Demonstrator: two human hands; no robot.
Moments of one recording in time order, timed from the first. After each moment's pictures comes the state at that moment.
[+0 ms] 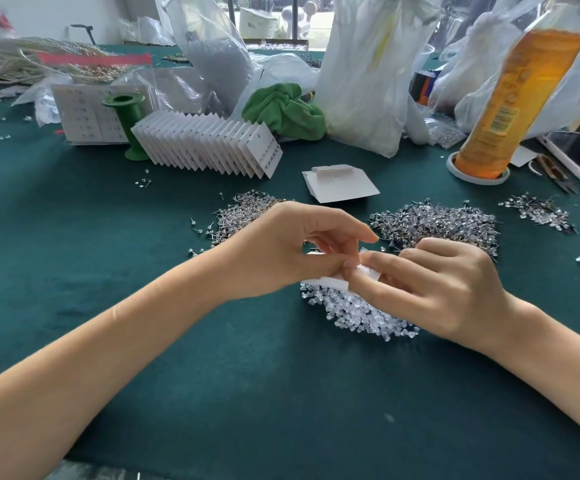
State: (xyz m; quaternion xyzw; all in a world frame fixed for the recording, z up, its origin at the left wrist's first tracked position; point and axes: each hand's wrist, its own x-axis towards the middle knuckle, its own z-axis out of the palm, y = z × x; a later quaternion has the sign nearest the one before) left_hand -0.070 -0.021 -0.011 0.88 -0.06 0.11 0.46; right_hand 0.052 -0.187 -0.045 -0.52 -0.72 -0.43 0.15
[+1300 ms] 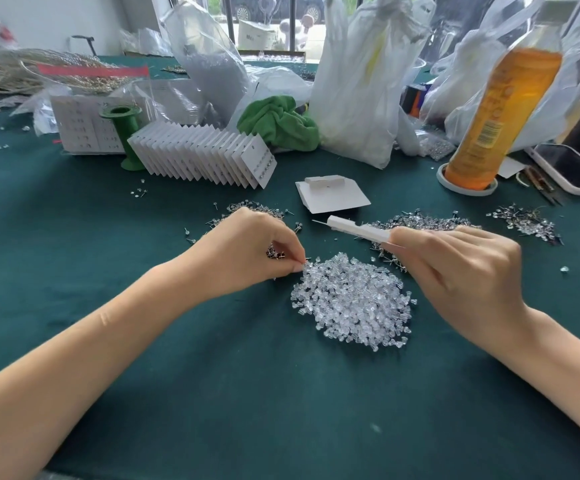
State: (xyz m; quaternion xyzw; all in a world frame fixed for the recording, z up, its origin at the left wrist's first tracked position) left_hand -0.069 0.013 -0.024 0.96 0.03 0.12 0.23; right_hand 0.074 -0.200 -0.045 -0.61 -0.61 -0.41 0.30
